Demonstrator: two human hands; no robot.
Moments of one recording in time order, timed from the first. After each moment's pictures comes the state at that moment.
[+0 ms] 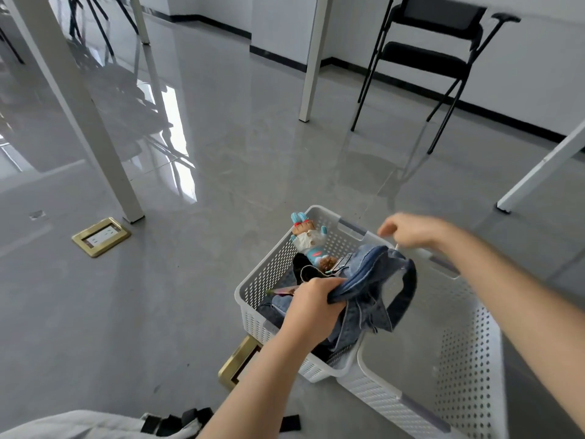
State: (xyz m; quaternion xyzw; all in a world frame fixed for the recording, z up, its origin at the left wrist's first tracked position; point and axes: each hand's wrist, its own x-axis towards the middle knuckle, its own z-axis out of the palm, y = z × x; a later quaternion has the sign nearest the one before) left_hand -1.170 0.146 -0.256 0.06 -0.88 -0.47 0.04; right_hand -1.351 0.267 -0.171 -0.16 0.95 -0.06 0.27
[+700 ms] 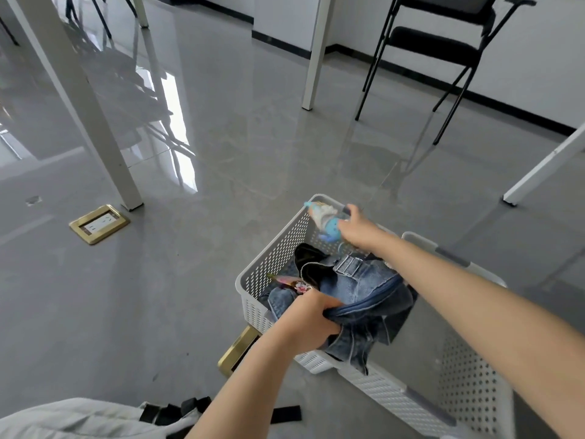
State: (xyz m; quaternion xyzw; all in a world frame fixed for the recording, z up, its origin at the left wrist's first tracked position) left_hand -1.156 0.136 -0.274 0.05 -0.87 -0.47 -0.13; right_hand -1.360 0.204 -0.269 -0.09 0.95 -0.21 0.19
